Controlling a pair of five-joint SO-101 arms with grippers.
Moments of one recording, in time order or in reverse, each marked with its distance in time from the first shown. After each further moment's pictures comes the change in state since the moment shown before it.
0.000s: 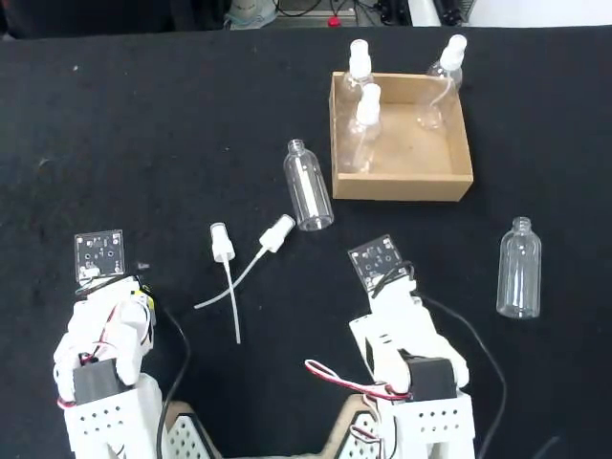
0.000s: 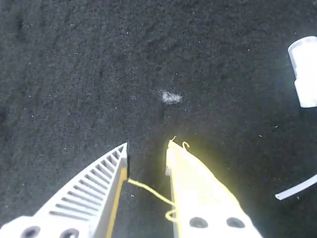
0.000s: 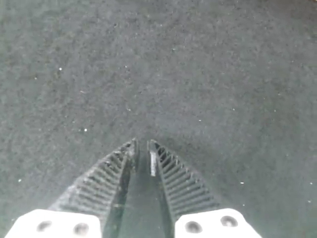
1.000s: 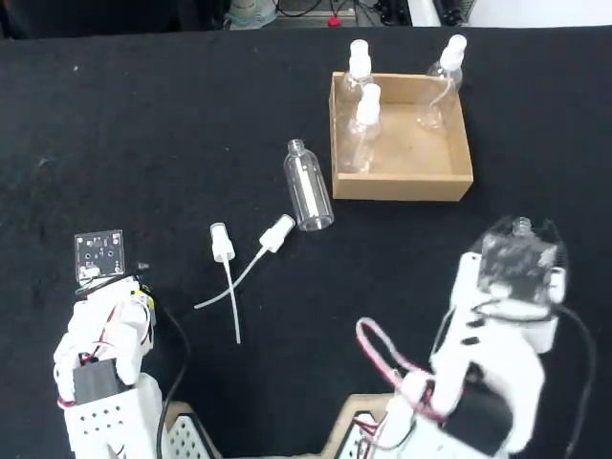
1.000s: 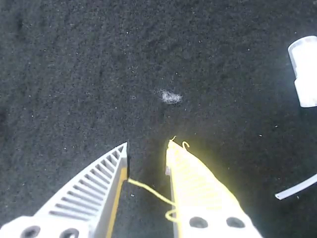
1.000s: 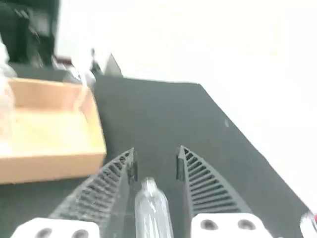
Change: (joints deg) left arm 0.0 0.0 0.0 0.0 0.0; right arm 35.8 11.5 -34.5 -18.3 3.3
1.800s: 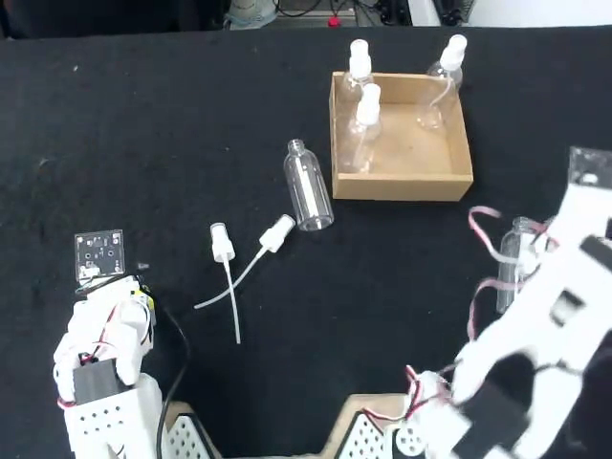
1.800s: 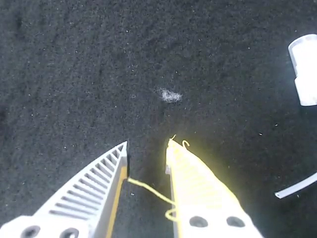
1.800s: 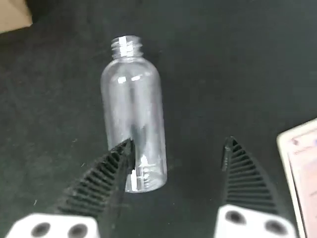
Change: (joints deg) left arm 0.0 0.0 0.0 0.0 0.0; right arm 11.3 76.8 -32.3 5.5 7.2
